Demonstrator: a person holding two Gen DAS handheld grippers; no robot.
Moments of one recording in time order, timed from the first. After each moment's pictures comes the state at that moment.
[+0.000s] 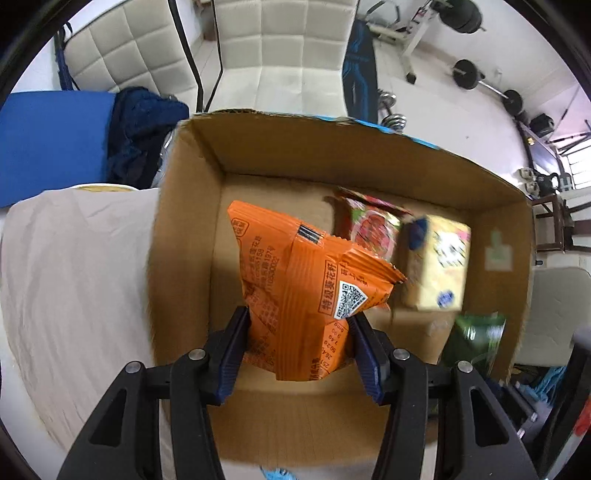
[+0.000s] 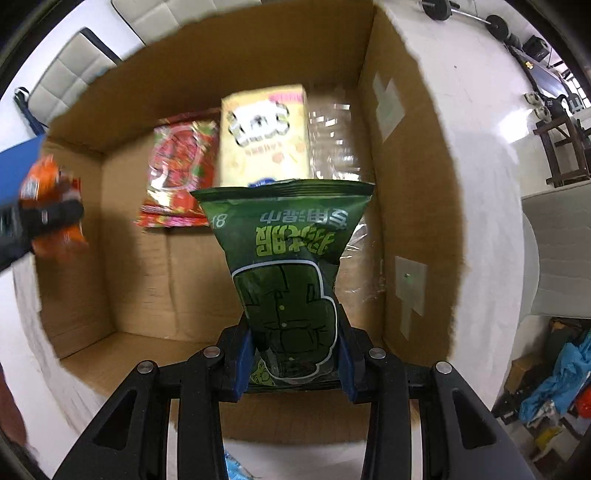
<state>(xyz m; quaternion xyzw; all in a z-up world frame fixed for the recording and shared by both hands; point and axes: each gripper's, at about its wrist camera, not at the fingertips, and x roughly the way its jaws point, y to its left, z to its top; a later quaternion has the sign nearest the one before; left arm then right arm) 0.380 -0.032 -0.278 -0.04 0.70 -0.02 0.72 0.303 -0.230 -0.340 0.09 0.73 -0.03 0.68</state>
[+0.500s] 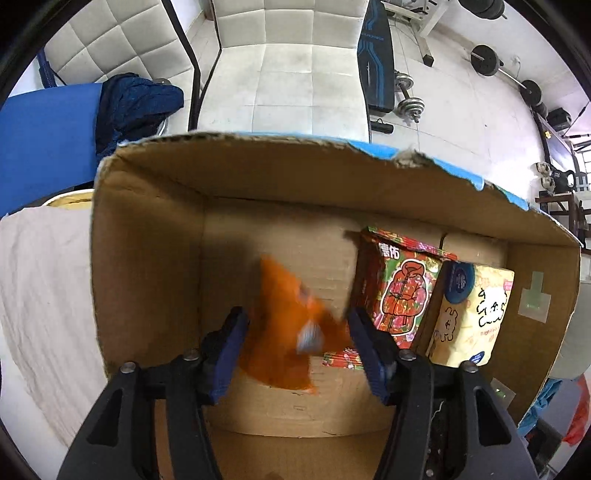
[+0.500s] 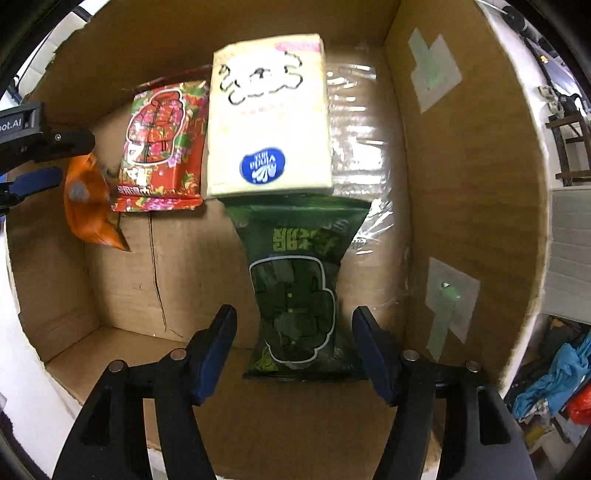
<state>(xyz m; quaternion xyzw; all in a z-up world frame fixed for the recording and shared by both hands) 0.425 -0.035 -0.321 -0.03 0.73 0.00 0.69 0.319 -0.223 -0.375 0.08 0.76 -0.01 0.65</state>
